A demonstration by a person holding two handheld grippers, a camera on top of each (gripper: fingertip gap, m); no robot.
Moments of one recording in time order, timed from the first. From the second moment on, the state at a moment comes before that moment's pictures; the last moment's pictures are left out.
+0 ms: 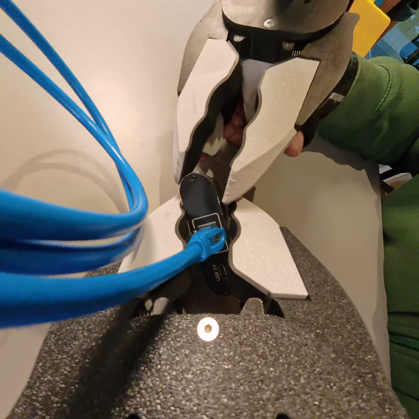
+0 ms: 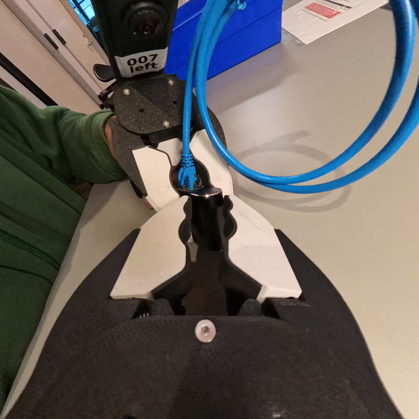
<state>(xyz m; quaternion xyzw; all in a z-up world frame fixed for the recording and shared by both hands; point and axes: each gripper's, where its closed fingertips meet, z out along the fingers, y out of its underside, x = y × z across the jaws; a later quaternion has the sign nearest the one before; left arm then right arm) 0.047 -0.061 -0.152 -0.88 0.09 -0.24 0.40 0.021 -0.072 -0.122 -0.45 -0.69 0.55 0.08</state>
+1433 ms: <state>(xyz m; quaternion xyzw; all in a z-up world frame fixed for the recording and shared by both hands) 0.067 -0.064 -0.132 -0.83 0.07 -0.37 0.42 0.030 -0.032 -0.098 -0.49 -0.62 0.57 0.21</state>
